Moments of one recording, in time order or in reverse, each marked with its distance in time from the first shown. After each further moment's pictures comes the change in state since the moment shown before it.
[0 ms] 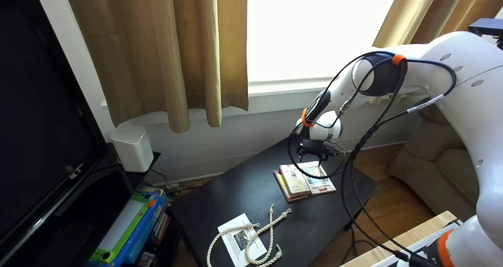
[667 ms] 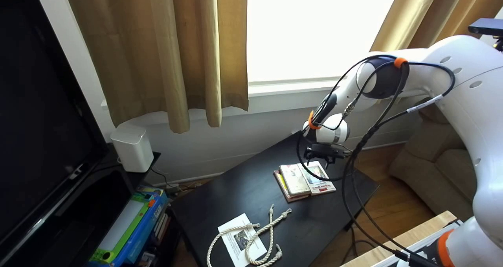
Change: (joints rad) arm -0.057 0.032 -0.004 0.010 -0.006 -0.004 -0.128
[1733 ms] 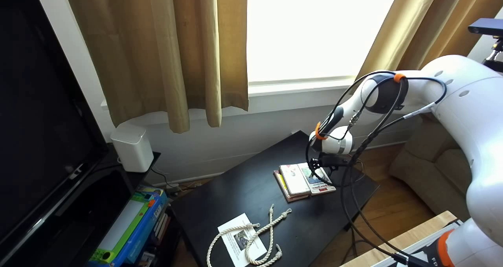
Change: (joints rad) arm -0.125 0.160 0.057 0.138 -0.055 0.019 -0.321
